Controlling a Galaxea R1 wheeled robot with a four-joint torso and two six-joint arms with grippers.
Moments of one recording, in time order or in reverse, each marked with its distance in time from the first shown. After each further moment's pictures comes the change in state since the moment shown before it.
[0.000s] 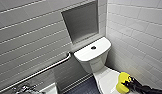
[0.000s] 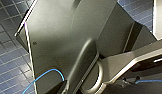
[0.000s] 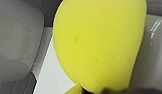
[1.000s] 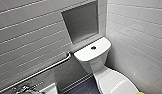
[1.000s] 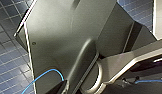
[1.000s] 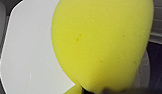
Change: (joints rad) left arm 0.000 0.004 0.000 0.000 0.001 0.000; right arm -0.313 -0.301 0.439 0.017 0.362 0.003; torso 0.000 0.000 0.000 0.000
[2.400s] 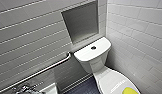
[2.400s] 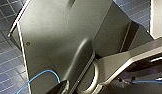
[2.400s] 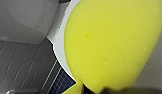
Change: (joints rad) left arm 0.000 0.013 0.000 0.004 0.000 0.000; right arm 0.096 0.003 0.520 0.267 0.377 -0.502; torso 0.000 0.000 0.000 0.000
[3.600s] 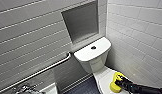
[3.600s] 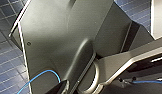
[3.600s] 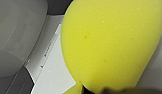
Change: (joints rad) left arm 0.000 0.002 -0.005 0.000 0.000 0.000; right arm 0.274 0.441 -0.881 0.439 -0.363 -0.301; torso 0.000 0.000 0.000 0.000
